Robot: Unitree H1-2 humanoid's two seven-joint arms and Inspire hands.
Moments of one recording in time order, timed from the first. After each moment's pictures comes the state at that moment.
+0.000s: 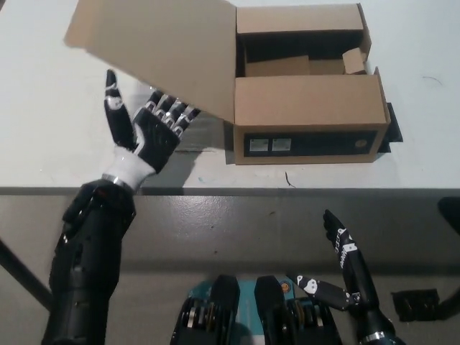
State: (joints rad) left_arm -0.72 0.08 0.21 0.57 -0.71 0.22 -0.34; right_arm -0.14 -0.02 0.14 0.43 -0.07 -0.42 -0.08
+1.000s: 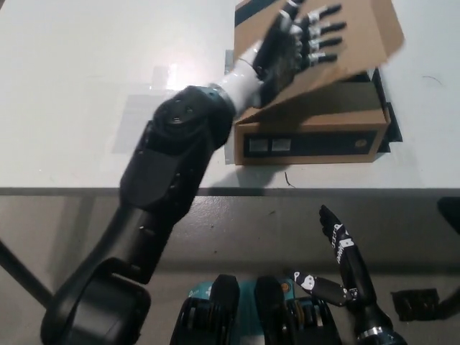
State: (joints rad) left_arm -1.02 0.01 -0.19 0.61 -0.31 0.22 -0.29; right_arm -0.15 -0.02 0.14 0.42 -0.06 -0.42 -0.06
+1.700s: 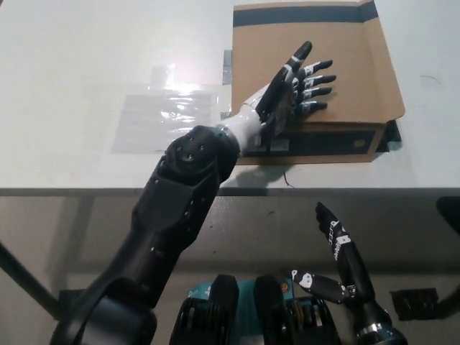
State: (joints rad) left_arm -0.90 0.00 -0.18 0.63 -0.23 0.09 -0.33; right_arm -0.16 -0.03 0.15 0.42 -0.06 -0.42 -0.04
